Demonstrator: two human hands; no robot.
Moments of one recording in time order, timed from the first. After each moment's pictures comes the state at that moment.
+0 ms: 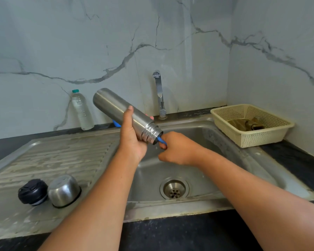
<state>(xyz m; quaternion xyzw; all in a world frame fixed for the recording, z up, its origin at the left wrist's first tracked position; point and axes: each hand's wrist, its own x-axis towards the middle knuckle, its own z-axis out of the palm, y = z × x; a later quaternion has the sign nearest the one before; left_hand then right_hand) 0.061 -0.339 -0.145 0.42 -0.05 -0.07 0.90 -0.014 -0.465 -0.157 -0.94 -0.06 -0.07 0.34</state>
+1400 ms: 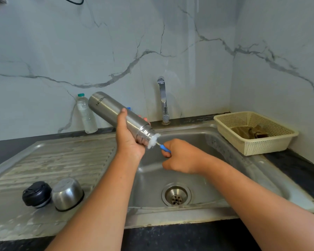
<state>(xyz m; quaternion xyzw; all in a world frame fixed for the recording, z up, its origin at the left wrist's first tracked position) 0.069 -0.329 -0.135 0.36 -0.04 -0.03 0.93 -0.021 -0.467 -0.156 -0.93 -0.07 -0.04 0.36</state>
